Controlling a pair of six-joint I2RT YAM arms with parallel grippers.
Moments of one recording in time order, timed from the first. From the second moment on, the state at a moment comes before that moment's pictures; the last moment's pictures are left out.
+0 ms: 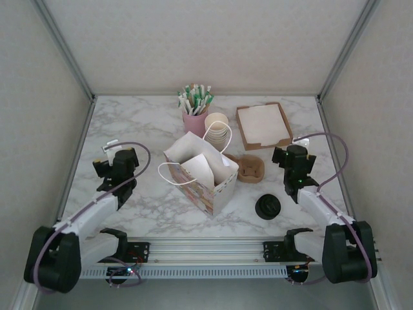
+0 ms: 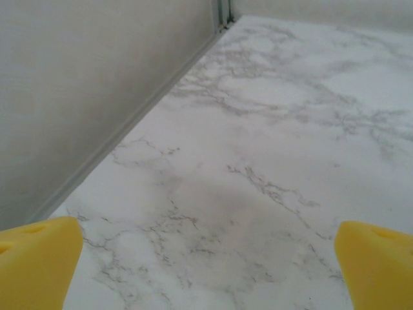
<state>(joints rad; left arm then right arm) -0.26 1.09 0.44 0.13 -0.76 -0.24 0.15 1.13 0.47 0.15 0.40 0.16</state>
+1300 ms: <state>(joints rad) -0.09 1.54 0.36 0.80 -0.39 -0.13 0.13 1.54 0.36 0.77 0.25 0.05</state>
